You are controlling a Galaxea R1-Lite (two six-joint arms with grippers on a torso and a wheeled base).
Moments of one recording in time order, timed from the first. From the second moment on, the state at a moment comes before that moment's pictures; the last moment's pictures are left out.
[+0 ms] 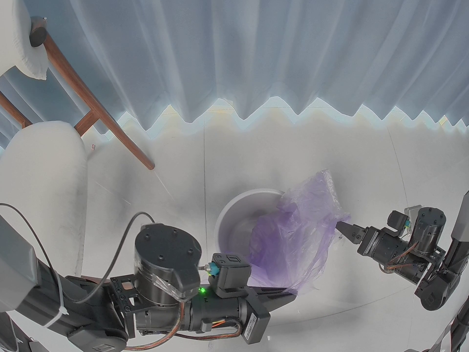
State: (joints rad) left arm -0.93 1.80 -0.57 -0.89 -0.33 -0.21; right arm 0.33 1.93 -0.15 -1.55 0.20 0.57
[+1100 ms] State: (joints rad) left arm -0.93 1.79 -0.56 -0.89 -0.33 -0.21; right arm 0.38 1.99 -0.42 -1.55 0.18 0.60
